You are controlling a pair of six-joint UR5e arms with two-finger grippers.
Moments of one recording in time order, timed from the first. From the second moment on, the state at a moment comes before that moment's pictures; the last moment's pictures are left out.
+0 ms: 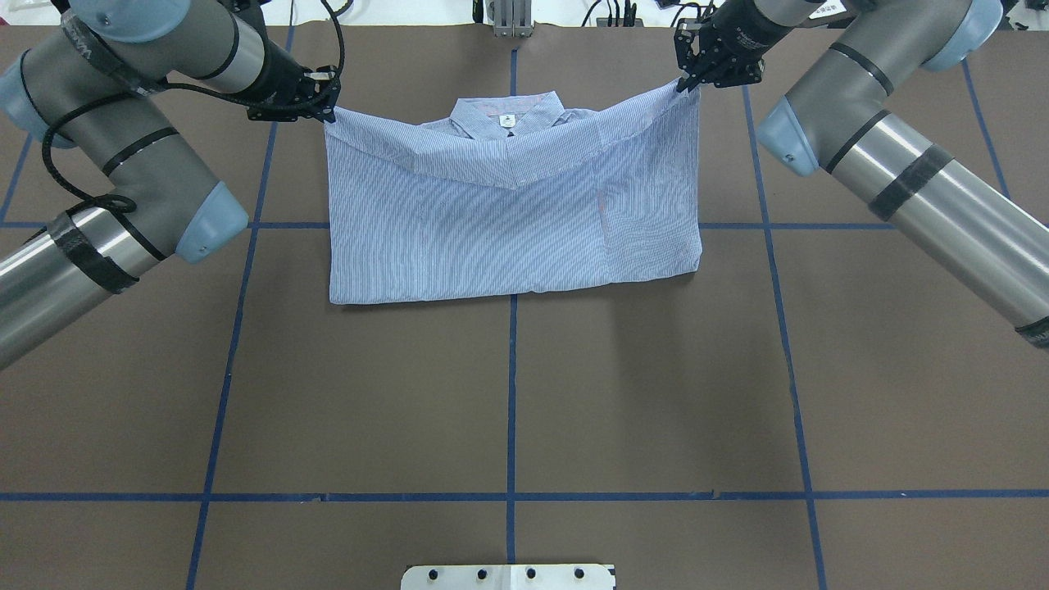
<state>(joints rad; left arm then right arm) -0.93 -2.21 -1.40 -2.11 -2.02 -1.25 1.04 -0.83 1.21 -1.07 2.28 1.26</state>
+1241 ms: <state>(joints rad) -0.95 -2.28 -1.17 -2.30 -2.01 -1.27 1.02 -0.77 1.12 -1.06 2.23 1.26</state>
